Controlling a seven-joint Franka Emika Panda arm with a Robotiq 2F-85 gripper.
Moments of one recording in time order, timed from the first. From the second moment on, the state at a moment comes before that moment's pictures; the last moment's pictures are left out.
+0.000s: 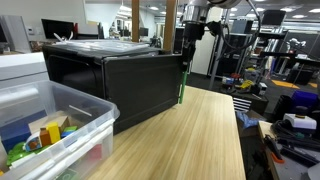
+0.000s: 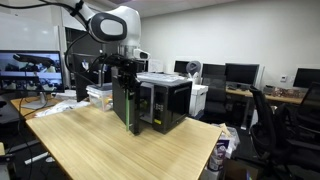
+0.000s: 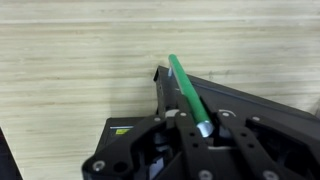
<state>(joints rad) -0.15 -0.02 -0.15 -2.24 0.09 2.25 -0.36</state>
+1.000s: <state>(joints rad) -0.13 -0.31 -0.17 -2.36 -0.01 1.93 -0.39</state>
